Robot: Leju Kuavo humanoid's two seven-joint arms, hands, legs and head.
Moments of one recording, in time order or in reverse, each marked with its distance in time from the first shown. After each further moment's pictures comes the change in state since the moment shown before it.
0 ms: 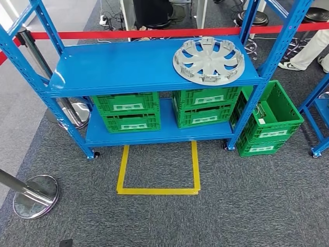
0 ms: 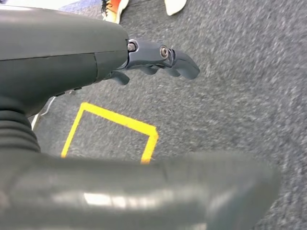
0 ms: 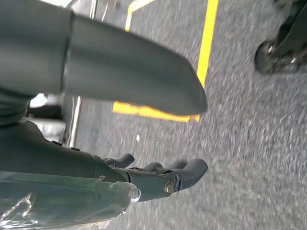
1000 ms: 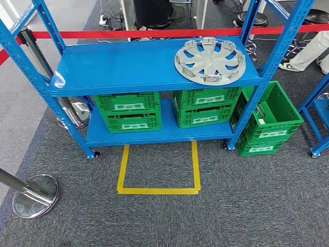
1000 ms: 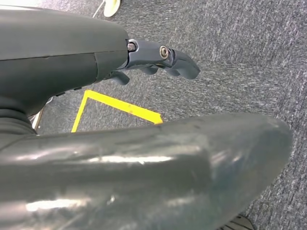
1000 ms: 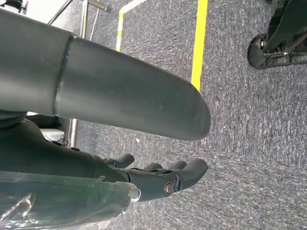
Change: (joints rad) left arm 0.000 0.001 0.035 0.000 0.020 -0.076 0.008; right arm -0.012 0.006 -0.039 0.000 -0.008 -0.020 -0.002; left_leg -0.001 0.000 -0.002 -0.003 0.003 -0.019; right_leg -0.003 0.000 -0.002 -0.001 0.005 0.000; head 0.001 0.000
